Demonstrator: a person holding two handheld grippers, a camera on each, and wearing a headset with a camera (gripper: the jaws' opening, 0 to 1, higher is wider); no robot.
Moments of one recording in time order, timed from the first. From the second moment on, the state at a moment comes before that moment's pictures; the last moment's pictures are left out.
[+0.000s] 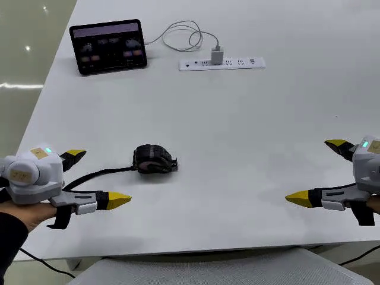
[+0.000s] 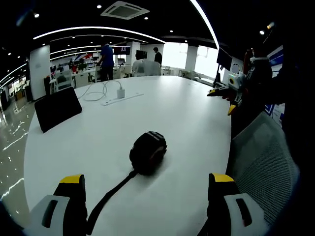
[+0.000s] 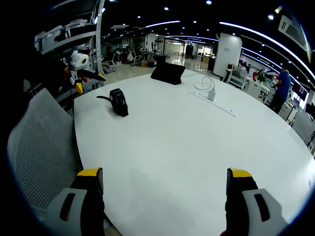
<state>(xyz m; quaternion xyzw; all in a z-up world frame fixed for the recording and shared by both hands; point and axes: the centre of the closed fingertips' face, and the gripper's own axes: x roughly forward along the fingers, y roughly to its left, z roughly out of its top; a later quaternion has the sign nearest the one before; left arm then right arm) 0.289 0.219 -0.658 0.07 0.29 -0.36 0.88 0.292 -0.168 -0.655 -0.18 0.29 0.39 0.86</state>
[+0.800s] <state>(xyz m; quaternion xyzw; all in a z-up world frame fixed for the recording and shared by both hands) 0.311 0.203 -0.670 0.12 0.32 -0.41 0.85 0.308 -0.146 -0.661 -0.18 0.30 0.42 0.84</state>
